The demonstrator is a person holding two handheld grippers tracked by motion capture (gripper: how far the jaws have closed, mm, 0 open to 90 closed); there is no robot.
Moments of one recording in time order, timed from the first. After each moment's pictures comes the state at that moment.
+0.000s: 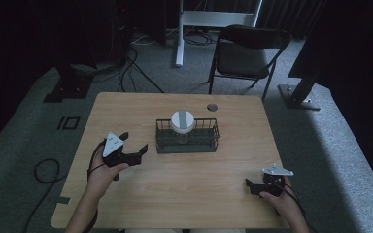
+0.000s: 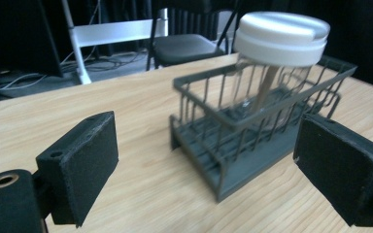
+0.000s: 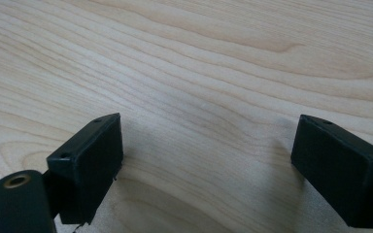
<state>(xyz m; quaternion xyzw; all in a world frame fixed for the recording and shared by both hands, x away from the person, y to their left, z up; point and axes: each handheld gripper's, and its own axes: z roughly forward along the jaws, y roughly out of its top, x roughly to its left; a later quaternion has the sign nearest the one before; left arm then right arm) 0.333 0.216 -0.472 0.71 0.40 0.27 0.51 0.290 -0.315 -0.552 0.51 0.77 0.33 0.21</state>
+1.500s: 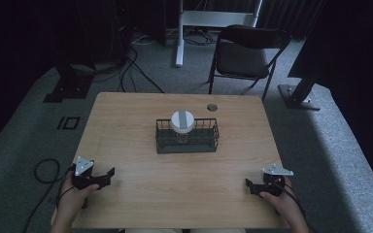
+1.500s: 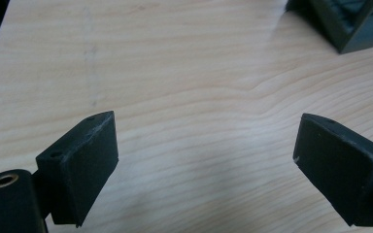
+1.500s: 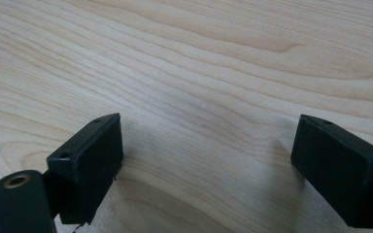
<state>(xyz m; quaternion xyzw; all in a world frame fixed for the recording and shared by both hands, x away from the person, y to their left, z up) 0.289 0.307 -0.537 0.71 0.53 0.26 0.38 0.290 -0.315 -0.552 0.50 0.77 0.33 0.21</state>
